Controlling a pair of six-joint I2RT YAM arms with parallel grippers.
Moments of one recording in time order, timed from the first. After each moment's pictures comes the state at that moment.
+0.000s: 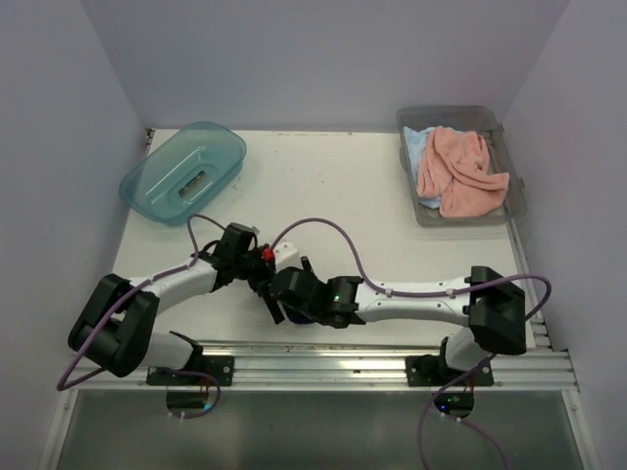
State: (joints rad) left arm -0.46 1.37 0.55 -0.14 0.44 -1.06; right arm 1.29 1.55 1.07 -0.27 0.40 0.57
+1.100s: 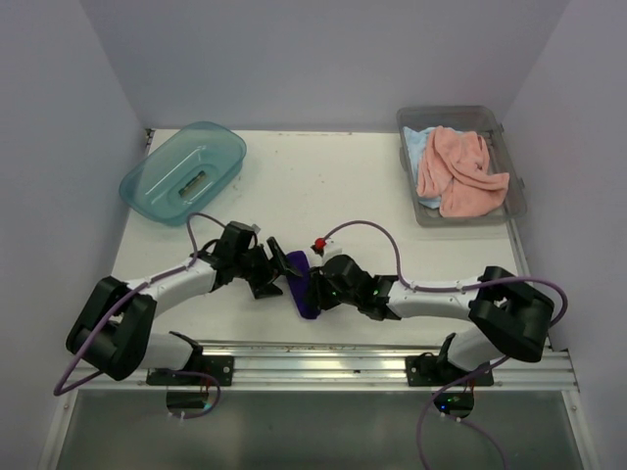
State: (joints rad) left arm -0.47 1.34 0.56 -0.15 0.44 -1.07; right arm 1.07 1.48 0.67 0.10 0.10 0.64
